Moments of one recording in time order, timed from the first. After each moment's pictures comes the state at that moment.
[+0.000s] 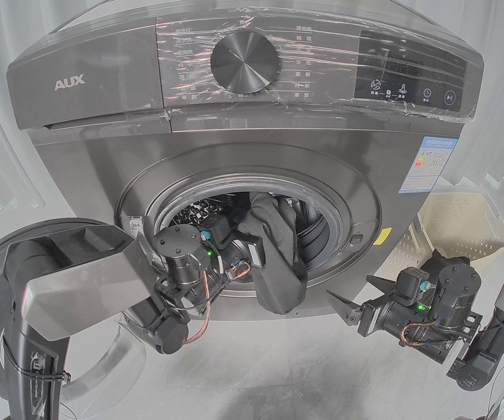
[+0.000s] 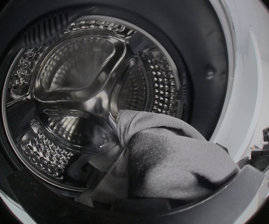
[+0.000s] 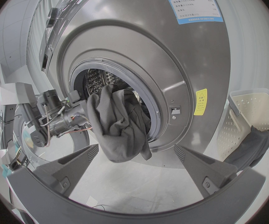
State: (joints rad) left arm -0.60 2.34 -0.95 -1.55 0.02 -0.17; right arm 0.61 1.94 -0.20 -1.54 -0.09 0.24
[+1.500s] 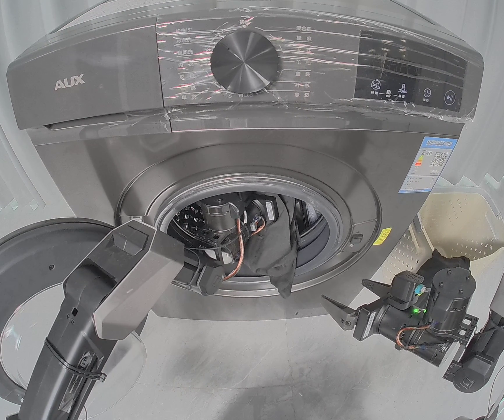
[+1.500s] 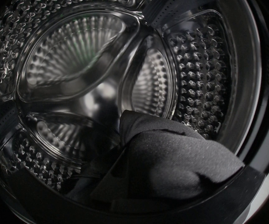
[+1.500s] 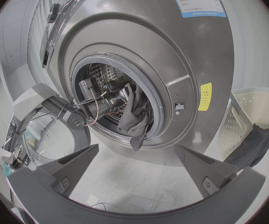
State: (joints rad) left arm -0.53 2.65 -1.77 -1.04 0.07 -0.13; right arm 0.63 1.97 -0.21 -1.54 -0.09 0.24
